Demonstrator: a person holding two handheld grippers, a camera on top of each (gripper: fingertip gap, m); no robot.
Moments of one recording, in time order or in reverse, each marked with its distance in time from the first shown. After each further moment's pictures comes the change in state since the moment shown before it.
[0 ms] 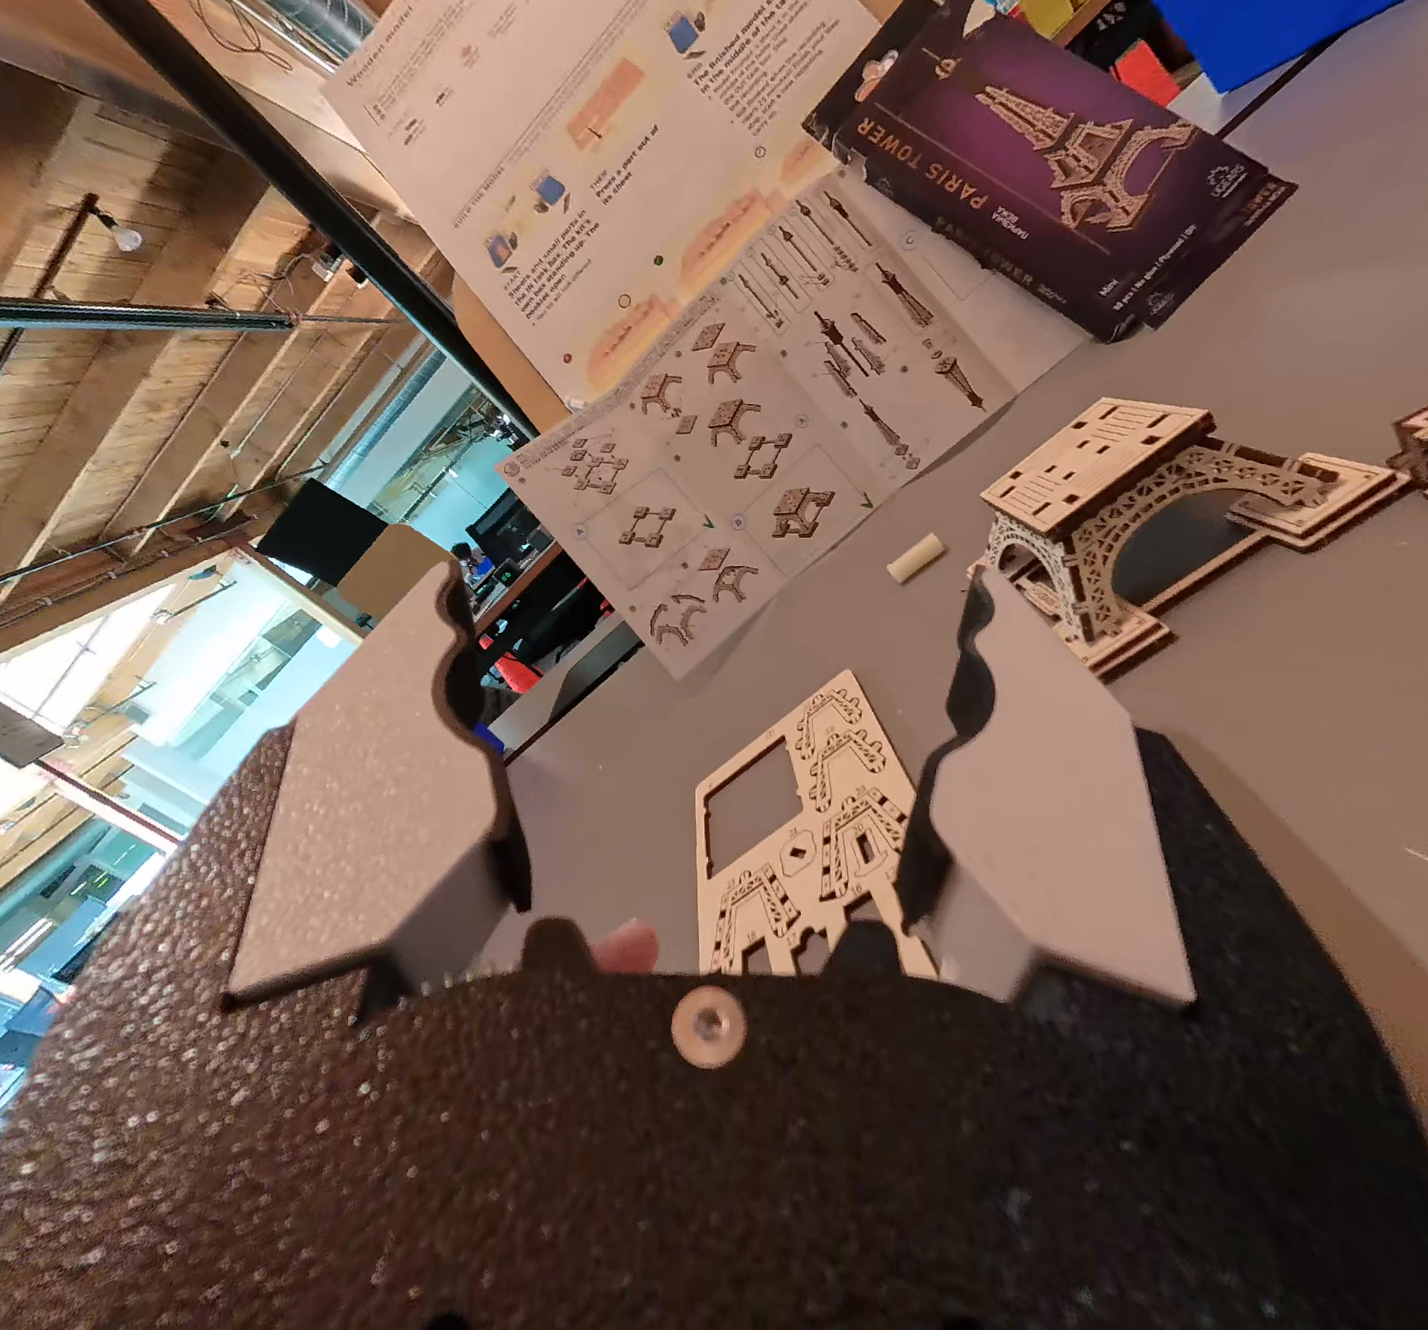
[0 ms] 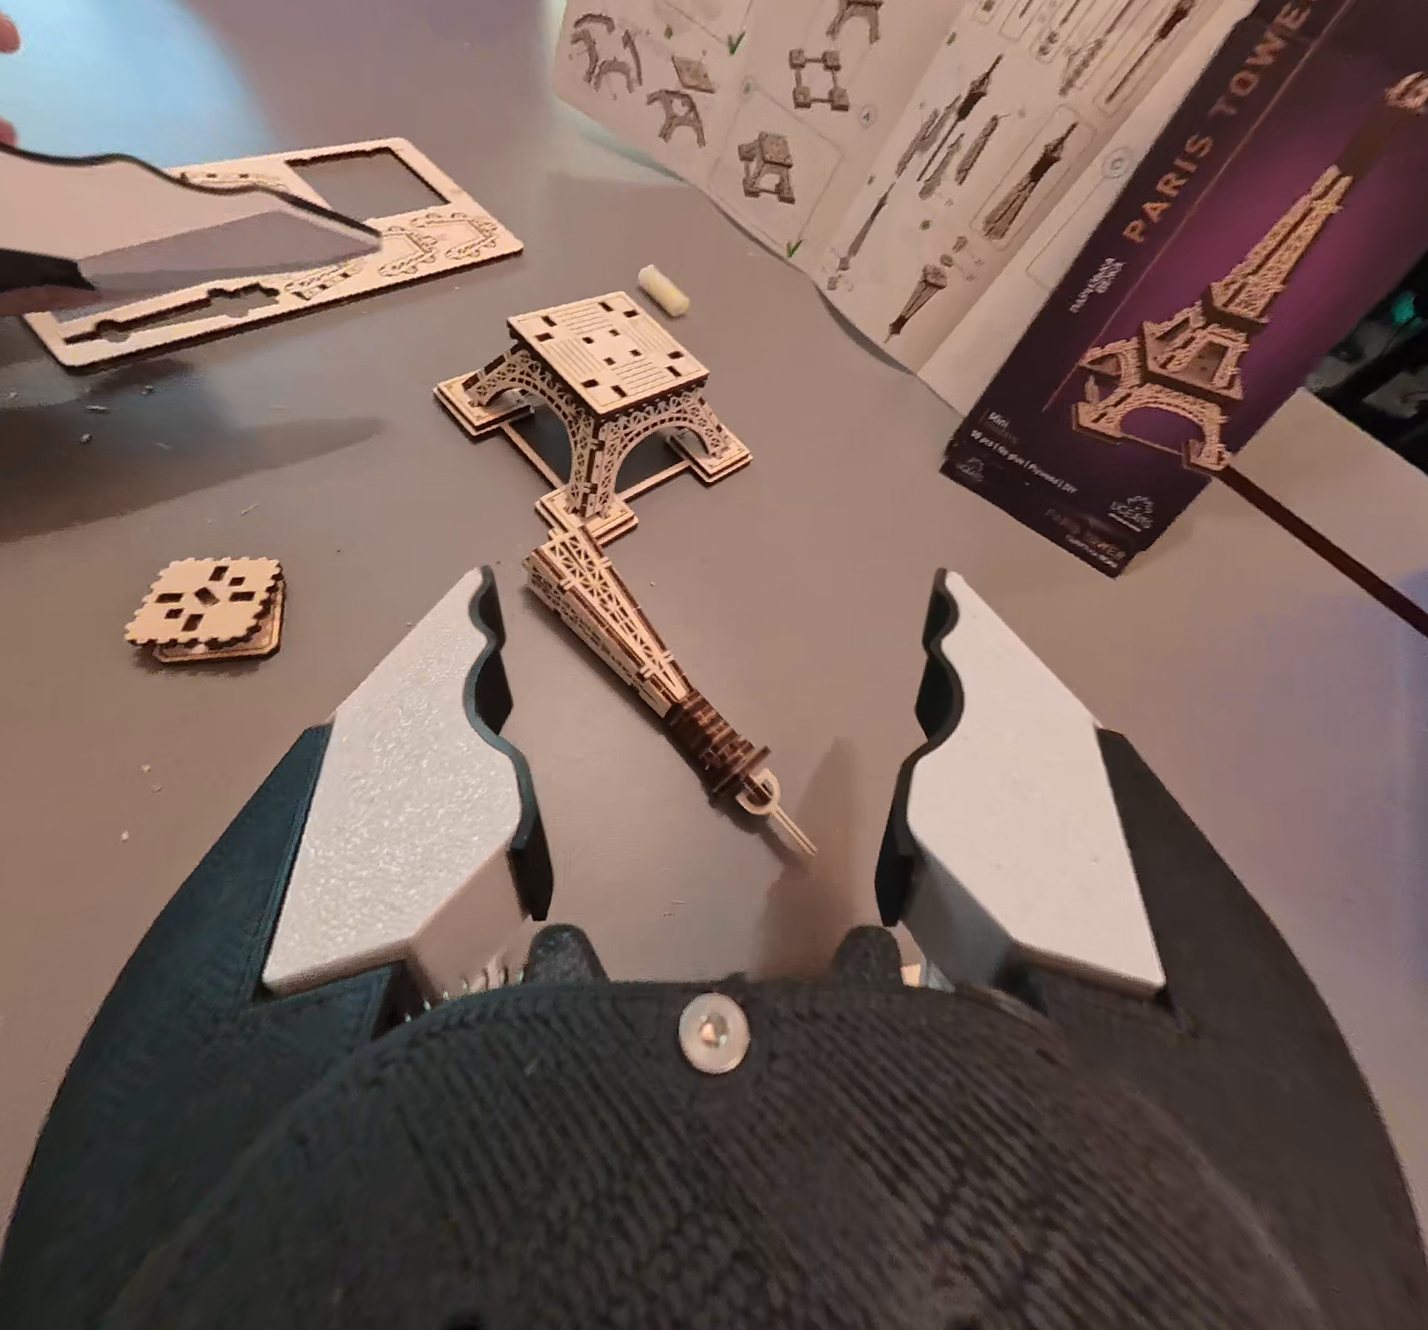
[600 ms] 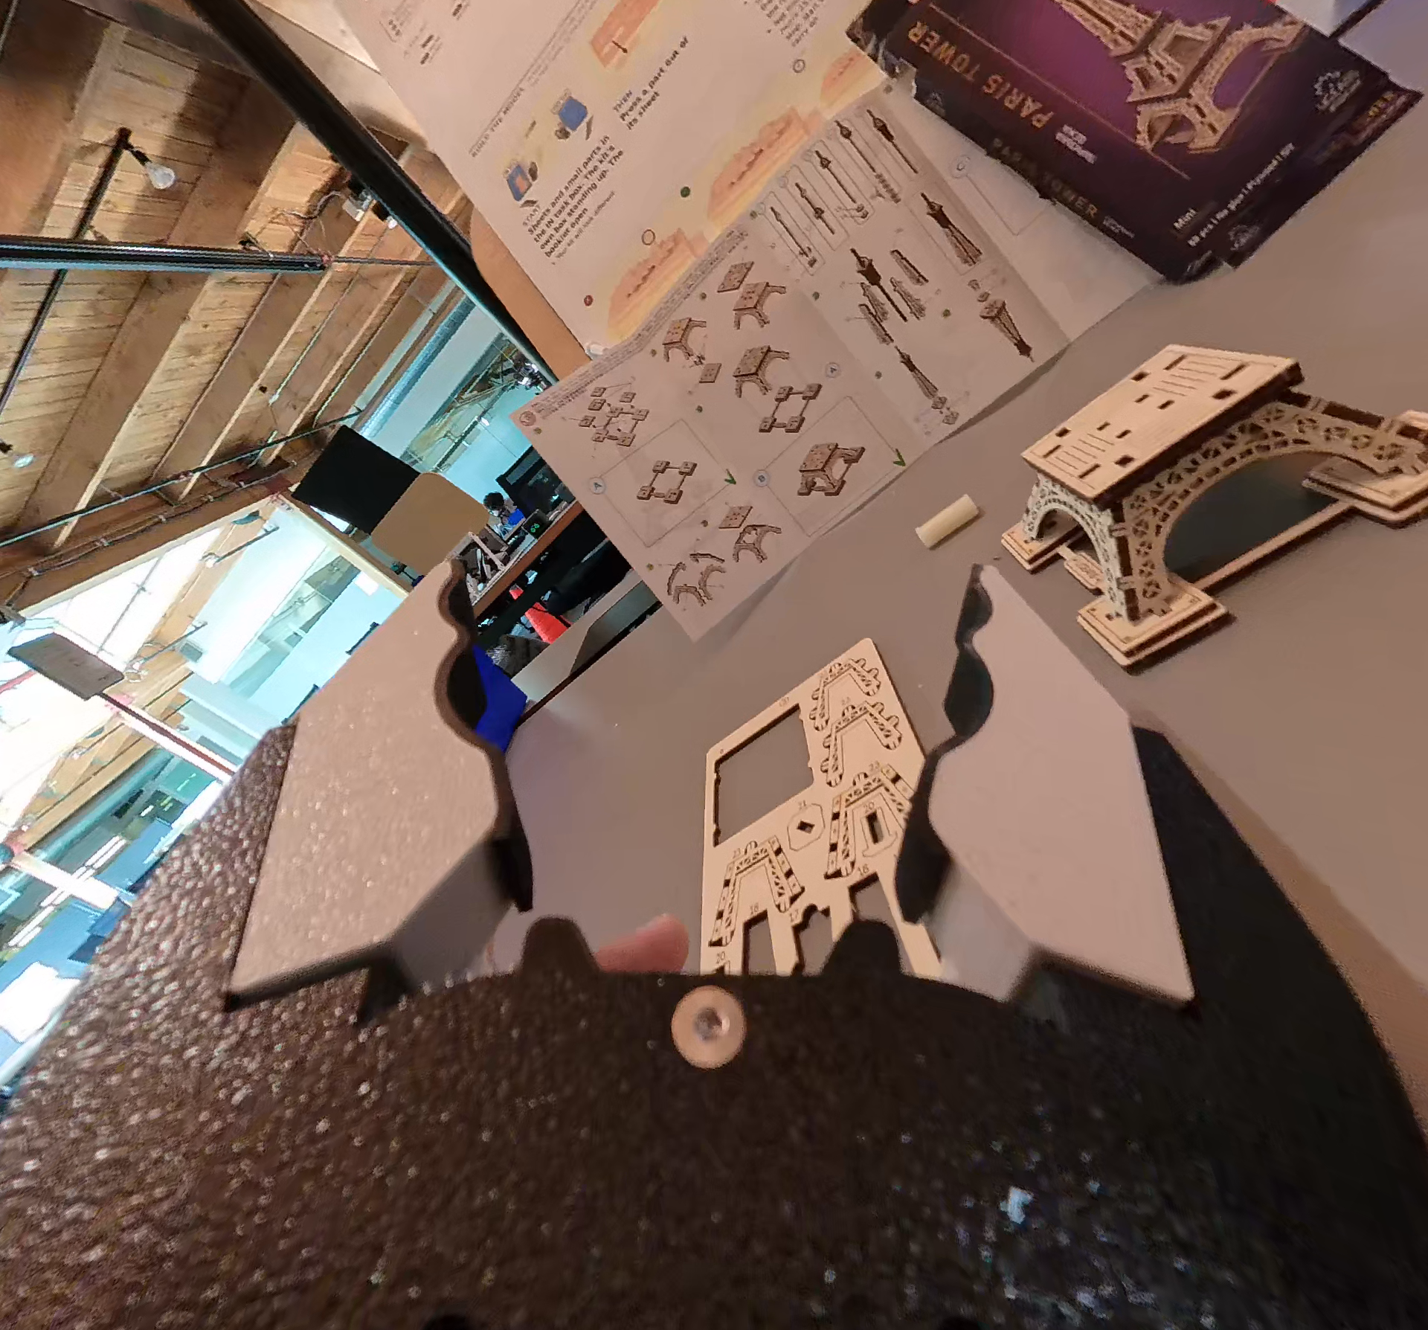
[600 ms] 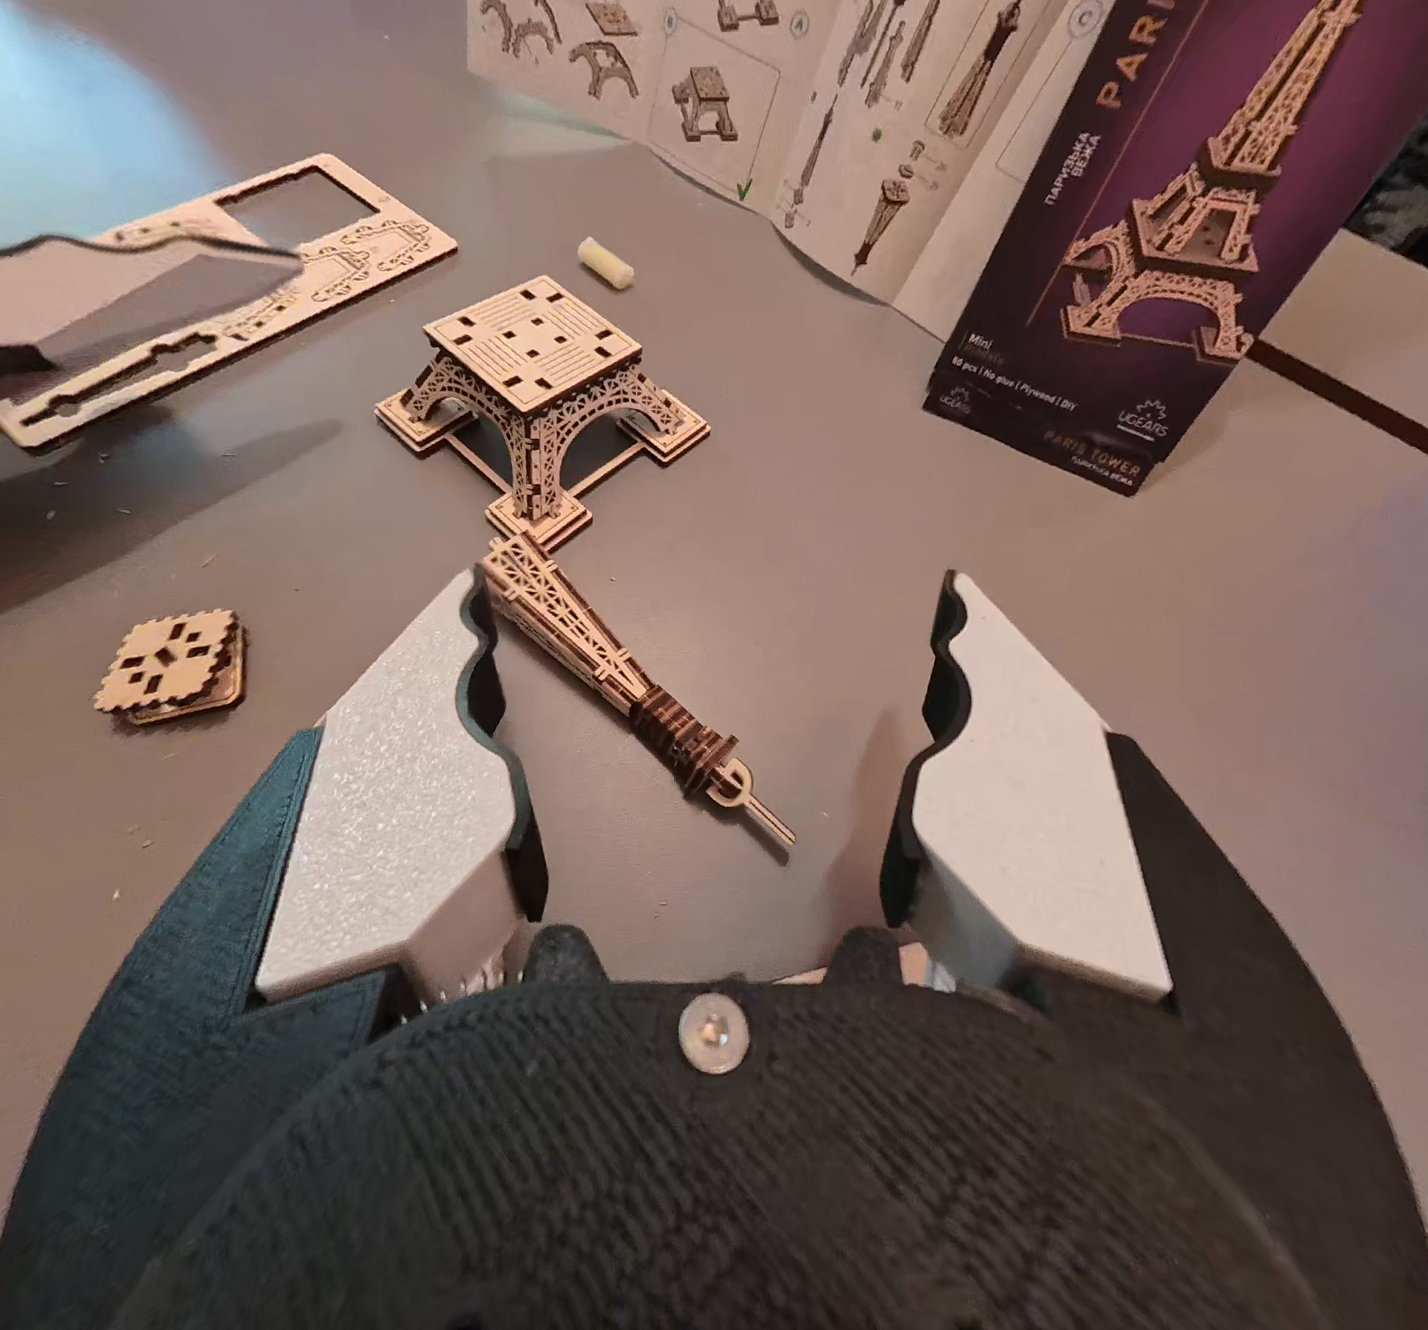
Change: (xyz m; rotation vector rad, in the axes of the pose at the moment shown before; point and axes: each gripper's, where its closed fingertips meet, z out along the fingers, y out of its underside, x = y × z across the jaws) left arm -0.003 0.013 0.004 -0.073 -0.055 0.004; right arm 0.015 0.009 0.006 -0.057 -0.001 0.161
